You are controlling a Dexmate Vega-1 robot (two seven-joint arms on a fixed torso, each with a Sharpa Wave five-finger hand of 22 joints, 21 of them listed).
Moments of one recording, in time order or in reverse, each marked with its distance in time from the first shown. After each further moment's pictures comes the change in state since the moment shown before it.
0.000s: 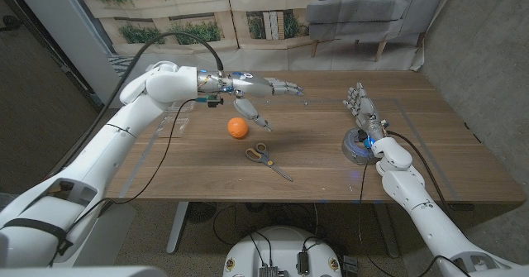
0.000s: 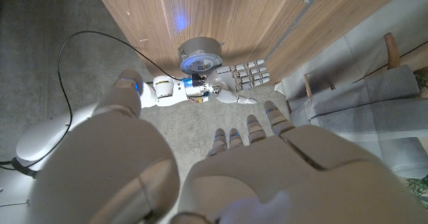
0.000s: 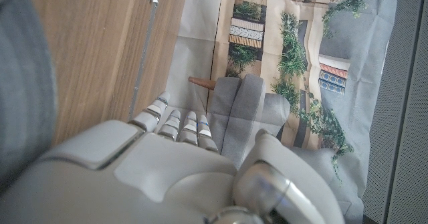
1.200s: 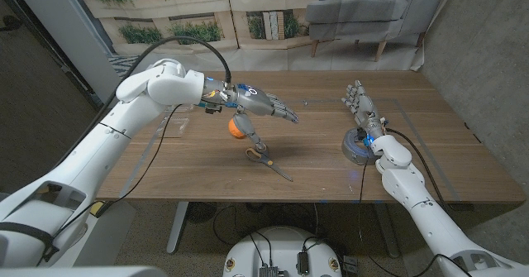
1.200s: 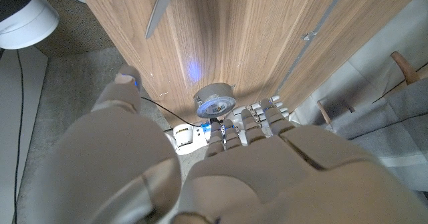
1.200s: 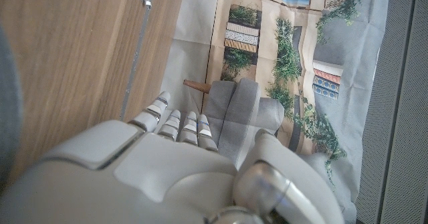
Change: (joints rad) left arm 0.026 0.061 0.020 -0.143 0.138 0.018 -0.084; left_hand 0.046 0.020 -0.052 0.011 0.000 0.100 -0.028 0.015 0.005 0.120 -0.049 0.027 0.005 0.091 -0.045 0.008 0.005 0.046 -0.025 -0.012 0.000; right arm 0.004 -0.007 -0.008 -0.017 -0.012 0.000 0.006; right_hand 0.000 0.000 0.007 0.001 0.000 0.004 -0.004 0.000 0.000 0.002 0.002 0.000 0.000 0.000 0.000 0.000 0.000 0.000 0.000 0.000 0.000
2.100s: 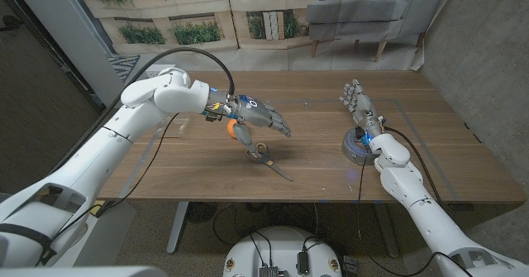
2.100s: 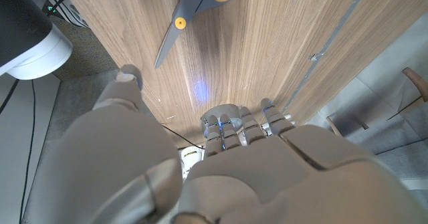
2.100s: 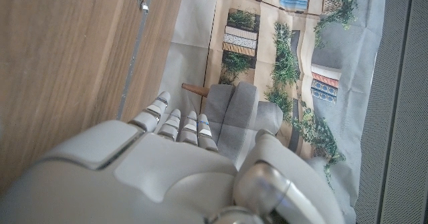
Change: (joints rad) left arm 0.005 0.008 0.040 0.023 0.095 -0.034 0.018; left_hand 0.010 0.016 -0.019 0.005 -0.004 0.100 -0.007 0.020 0.000 0.086 -0.021 0.026 0.009 0.039 -0.008 0.000 0.000 0.003 0.004 0.000 0.000; right arm 0.017 0.006 -0.009 0.016 -0.005 0.001 0.007; right_hand -0.004 -0.004 0.000 0.000 0.000 0.007 0.001 0.000 0.000 0.005 -0.006 0.000 0.000 0.011 0.000 0.000 0.000 0.000 0.000 0.000 0.000
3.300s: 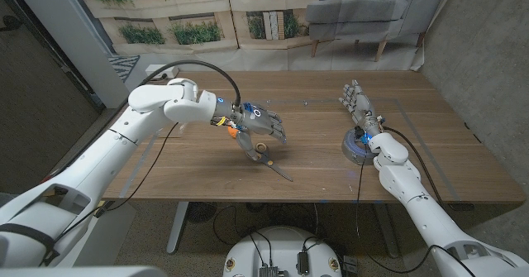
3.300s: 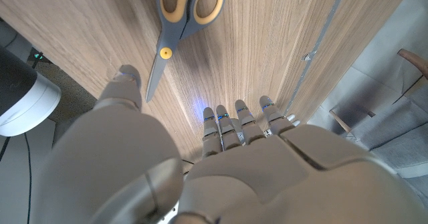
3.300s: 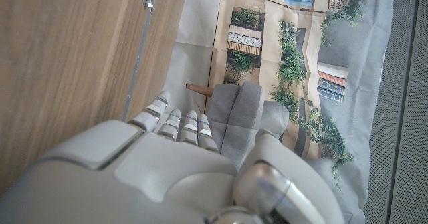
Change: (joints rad) left arm 0.001 -0.009 0.025 0.014 0.307 -0.095 0.226; left_hand 0.009 0.000 -0.047 0.006 0.001 0.128 -0.010 0.020 0.010 0.100 -0.007 0.074 0.037 0.102 -0.021 0.029 0.030 0.034 -0.002 0.003 0.010; right arm 0.036 0.013 0.002 0.063 -0.001 0.006 0.021; right_hand -0.003 0.003 0.000 0.000 -0.004 0.000 0.000 0.000 0.000 0.003 -0.004 0.000 0.000 0.000 0.000 0.000 0.000 0.005 0.005 0.000 0.000
